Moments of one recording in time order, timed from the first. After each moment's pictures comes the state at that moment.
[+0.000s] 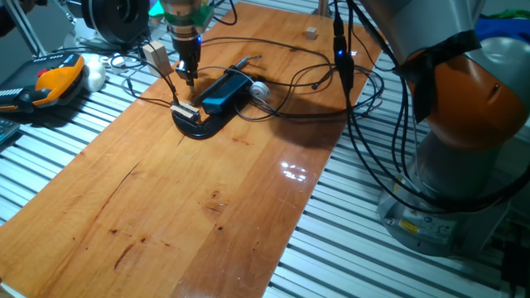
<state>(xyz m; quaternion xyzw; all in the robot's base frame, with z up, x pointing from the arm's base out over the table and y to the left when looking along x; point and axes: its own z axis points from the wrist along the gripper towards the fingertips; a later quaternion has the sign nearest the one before) 0.710 -0.131 0.060 -0.11 0.99 -0.02 0.06</state>
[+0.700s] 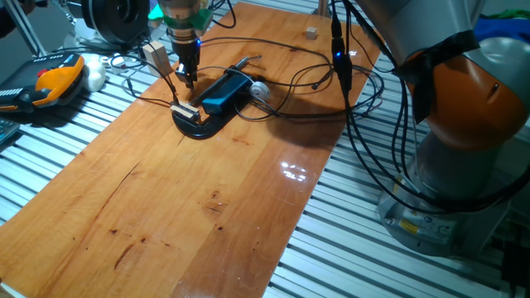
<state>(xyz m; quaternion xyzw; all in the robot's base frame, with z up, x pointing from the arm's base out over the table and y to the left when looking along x) 0.712 -0.130 0.052 -0.11 0.99 -0.02 0.06</state>
